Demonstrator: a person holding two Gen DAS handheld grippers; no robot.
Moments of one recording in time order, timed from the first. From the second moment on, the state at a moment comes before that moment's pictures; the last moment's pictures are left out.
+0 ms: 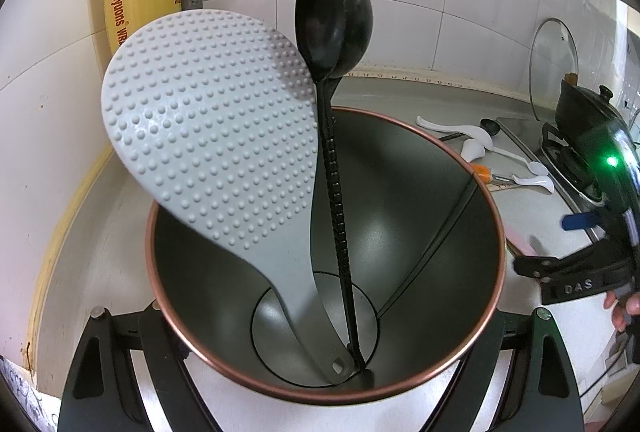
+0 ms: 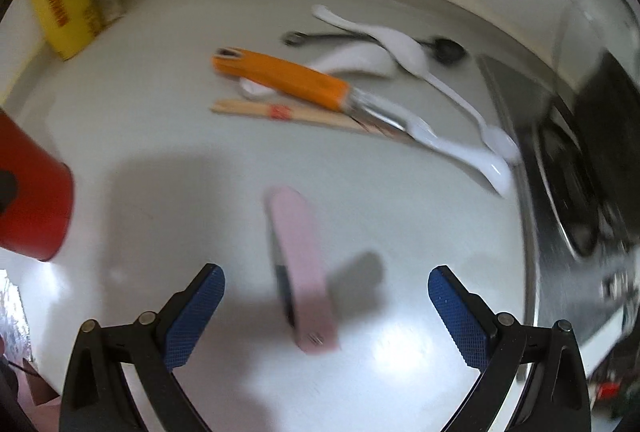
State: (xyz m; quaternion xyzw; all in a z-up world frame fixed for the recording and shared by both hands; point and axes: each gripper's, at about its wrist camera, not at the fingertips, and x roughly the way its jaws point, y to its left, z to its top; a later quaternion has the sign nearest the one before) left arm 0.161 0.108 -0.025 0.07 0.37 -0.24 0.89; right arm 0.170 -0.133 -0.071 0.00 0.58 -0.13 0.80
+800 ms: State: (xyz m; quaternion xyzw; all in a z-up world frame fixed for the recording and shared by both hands) left arm 0.163 0.095 -0.023 0.07 0.38 -0.23 0.89; right arm 0.214 -0.132 -0.075 0.05 0.61 -0.06 0.79
